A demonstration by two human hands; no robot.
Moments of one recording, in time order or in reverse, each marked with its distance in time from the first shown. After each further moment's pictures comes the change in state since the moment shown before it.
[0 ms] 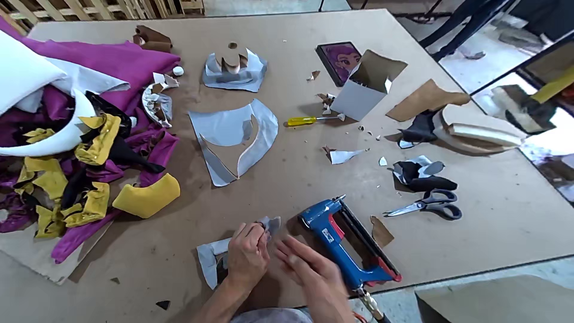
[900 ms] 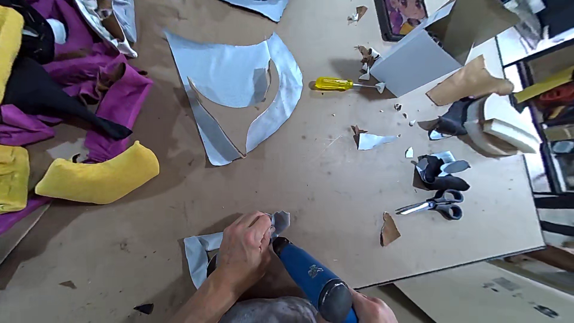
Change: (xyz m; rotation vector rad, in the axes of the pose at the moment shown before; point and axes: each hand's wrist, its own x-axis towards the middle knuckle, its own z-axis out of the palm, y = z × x) left_hand 0.020 -0.018 -0.024 -0.162 -0.309 -0.088; right_hand -0.016 -0.053 -0.021 -1.243 -0.250 -0.046
